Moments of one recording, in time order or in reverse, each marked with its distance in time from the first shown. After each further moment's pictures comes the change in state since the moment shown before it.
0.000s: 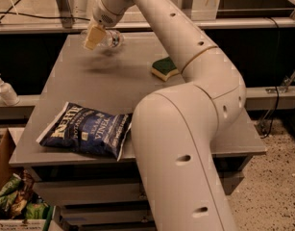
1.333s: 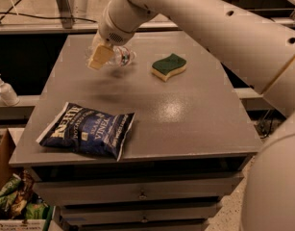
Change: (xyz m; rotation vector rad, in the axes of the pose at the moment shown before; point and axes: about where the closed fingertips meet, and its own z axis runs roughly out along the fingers) arm -0.003 0.111 -0.074 0.021 0.015 -0.017
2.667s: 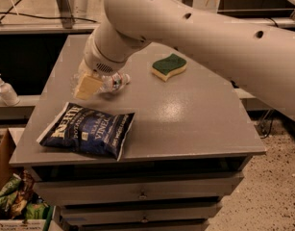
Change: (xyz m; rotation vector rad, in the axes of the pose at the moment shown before) arm -0.026 0.107 -0.014 -0.052 -0.015 -0.019
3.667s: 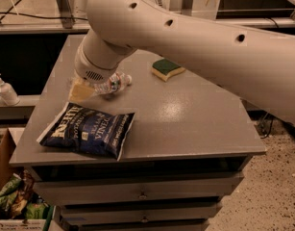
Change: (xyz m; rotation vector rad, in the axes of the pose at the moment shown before) arm -0.002 0.019 0.015 -0.032 0.056 0.032
